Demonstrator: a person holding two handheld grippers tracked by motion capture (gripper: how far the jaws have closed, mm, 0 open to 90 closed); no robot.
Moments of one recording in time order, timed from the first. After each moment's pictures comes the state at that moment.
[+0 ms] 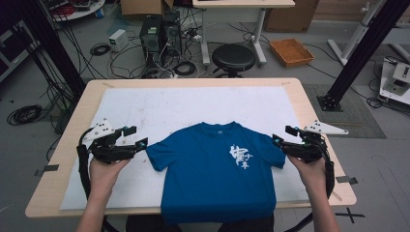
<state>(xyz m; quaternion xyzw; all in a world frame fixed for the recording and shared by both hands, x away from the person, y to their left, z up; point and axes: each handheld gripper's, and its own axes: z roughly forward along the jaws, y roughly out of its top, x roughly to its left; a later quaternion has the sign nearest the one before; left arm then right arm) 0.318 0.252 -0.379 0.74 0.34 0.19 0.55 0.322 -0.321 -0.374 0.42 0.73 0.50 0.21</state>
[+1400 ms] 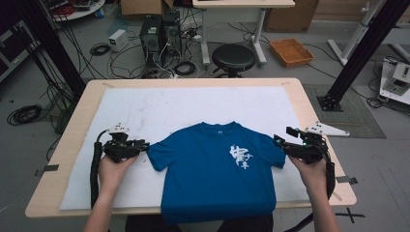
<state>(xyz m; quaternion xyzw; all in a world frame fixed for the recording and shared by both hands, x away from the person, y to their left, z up) 0.359 0.253 -0.439 0.77 0.46 0.10 0.43 0.322 -0.326 -0.379 0.43 0.73 0.50 0.21</state>
